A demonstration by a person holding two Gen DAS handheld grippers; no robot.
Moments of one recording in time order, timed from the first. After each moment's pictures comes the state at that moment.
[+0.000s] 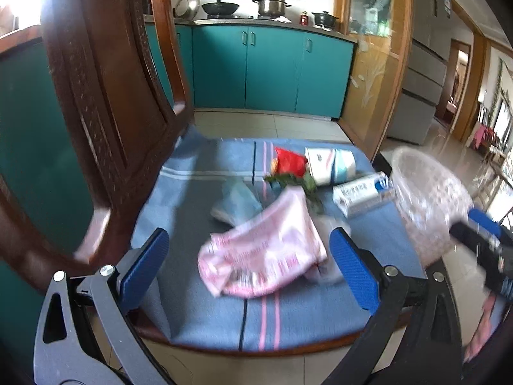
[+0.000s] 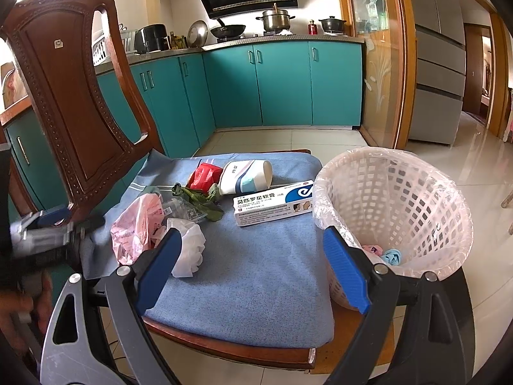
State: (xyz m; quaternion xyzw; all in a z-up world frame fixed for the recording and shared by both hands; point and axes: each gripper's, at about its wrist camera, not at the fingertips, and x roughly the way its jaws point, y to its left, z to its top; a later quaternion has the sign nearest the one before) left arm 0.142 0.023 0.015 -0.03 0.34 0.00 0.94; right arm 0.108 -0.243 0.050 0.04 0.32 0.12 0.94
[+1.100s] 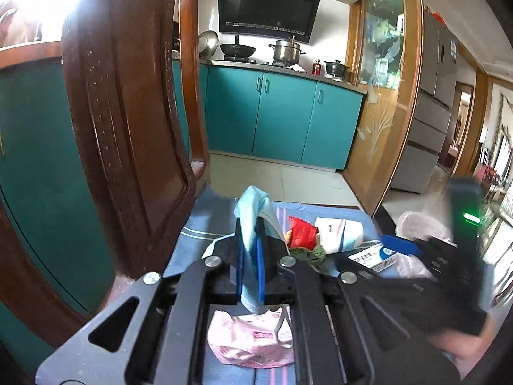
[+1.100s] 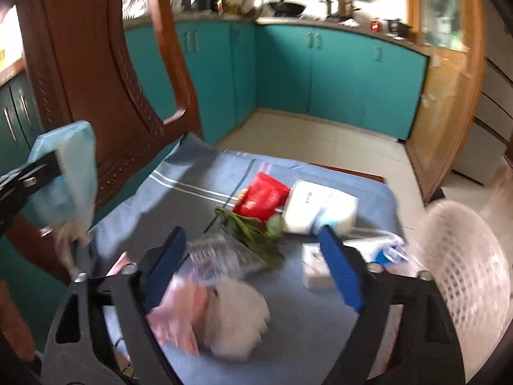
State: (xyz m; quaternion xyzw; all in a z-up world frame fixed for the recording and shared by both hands) left arm 0.136 0.047 0.049 -0.06 0.24 0.03 0.97; right arm 0.223 -0.125 0.036 -0.05 0.36 0.21 0.91
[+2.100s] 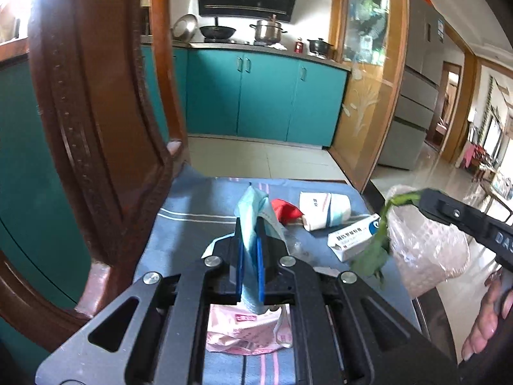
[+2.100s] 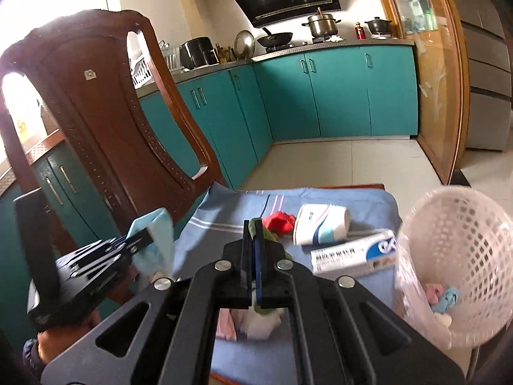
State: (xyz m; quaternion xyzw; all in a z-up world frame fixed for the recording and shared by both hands) left arm 0.153 0.031 0.039 -0.04 0.29 -0.02 0.96; right arm 0.154 -0.214 0.097 0.10 0.30 0.24 0.92
